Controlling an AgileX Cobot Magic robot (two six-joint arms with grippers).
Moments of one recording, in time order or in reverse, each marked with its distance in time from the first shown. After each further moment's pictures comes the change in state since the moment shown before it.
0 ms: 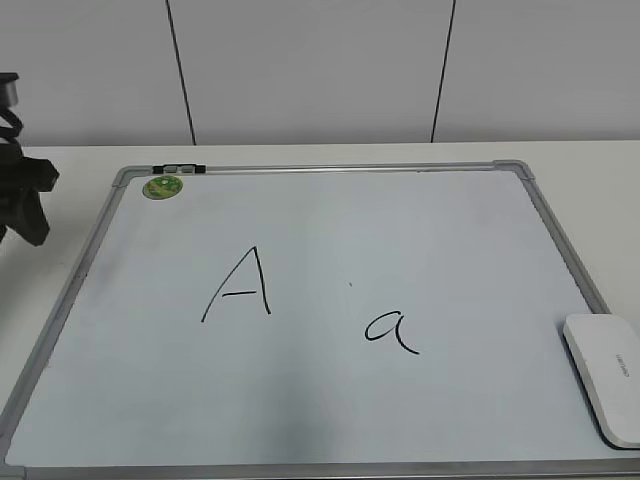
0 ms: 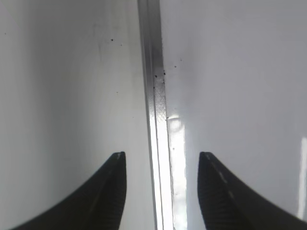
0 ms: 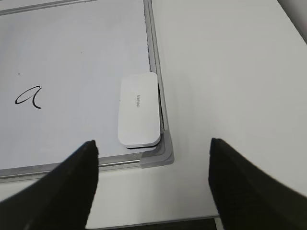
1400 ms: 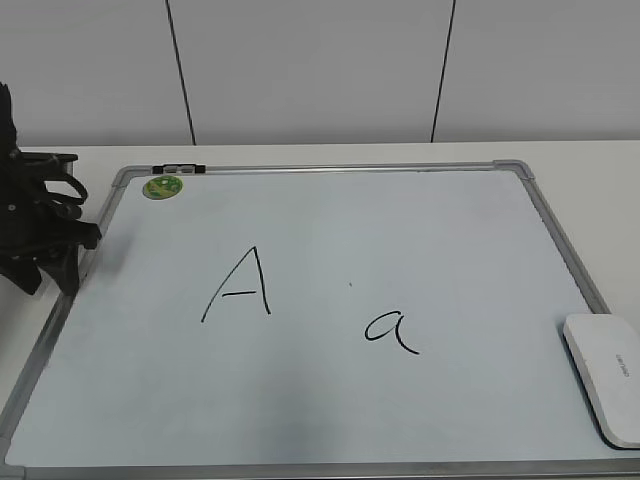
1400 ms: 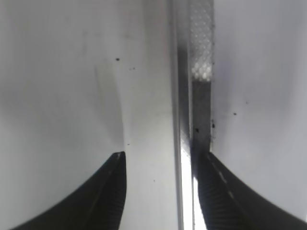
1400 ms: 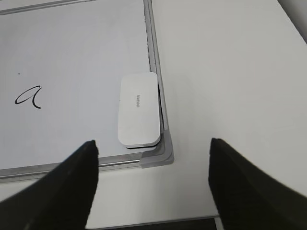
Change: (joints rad) left arm 0.000 0.332 -0.119 0.082 -0.039 -0.035; right arm 0.000 0.000 0.000 0.000 0.000 0.000
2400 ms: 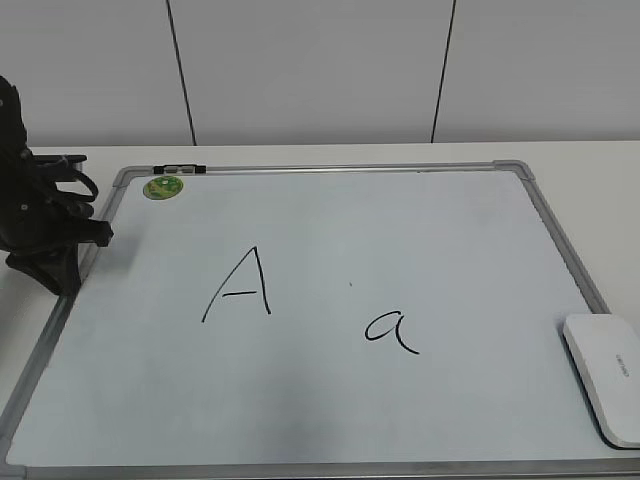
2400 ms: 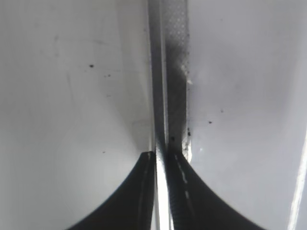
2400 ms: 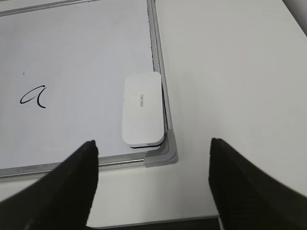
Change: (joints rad) left arm -0.002 0.031 -0.021 -0.045 0.002 0.000; right arm 0.000 0.000 0.000 0.010 0.000 0.000
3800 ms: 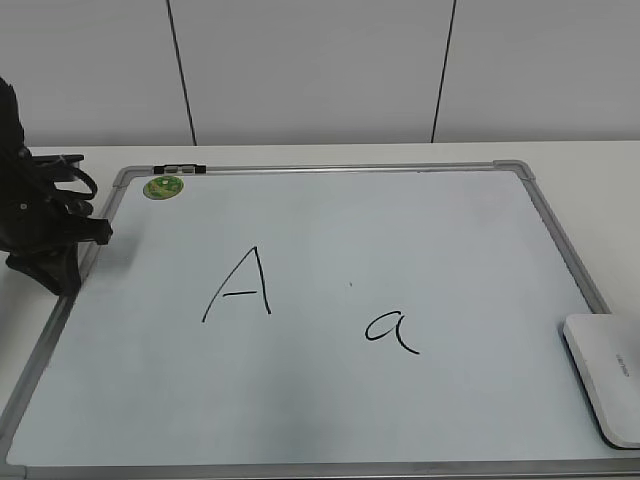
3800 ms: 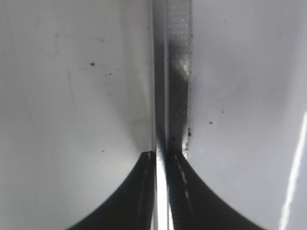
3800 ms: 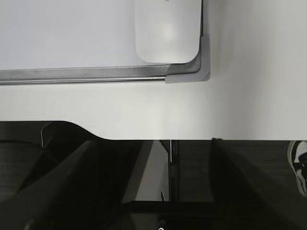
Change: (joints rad) left arm 0.002 0.002 0.000 -0.027 0.005 -0.001; right arm 0.031 0.893 -0.199 0.127 0.053 -0.075
